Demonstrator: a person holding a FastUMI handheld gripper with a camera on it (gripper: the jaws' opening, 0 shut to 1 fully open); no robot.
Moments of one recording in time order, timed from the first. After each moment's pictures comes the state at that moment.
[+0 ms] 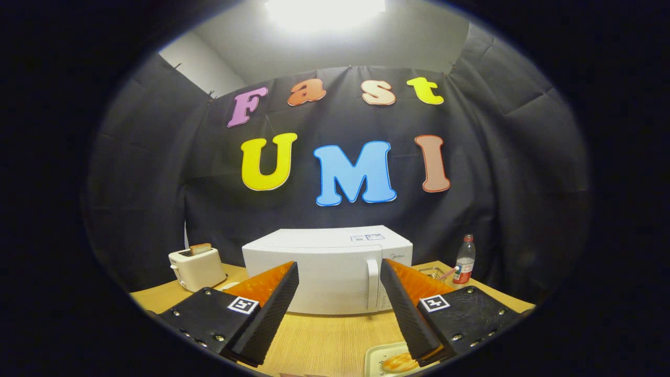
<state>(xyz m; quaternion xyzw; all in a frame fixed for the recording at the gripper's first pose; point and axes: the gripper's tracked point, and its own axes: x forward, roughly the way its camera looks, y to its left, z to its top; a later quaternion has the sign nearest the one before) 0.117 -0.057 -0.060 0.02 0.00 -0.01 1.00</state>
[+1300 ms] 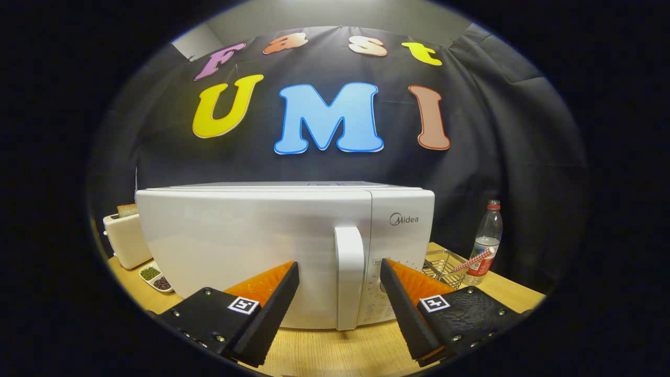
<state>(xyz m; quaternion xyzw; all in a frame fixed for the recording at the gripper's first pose) 0.293 -0.126 -0.177 0.00 0.07 -0.08 0.99</state>
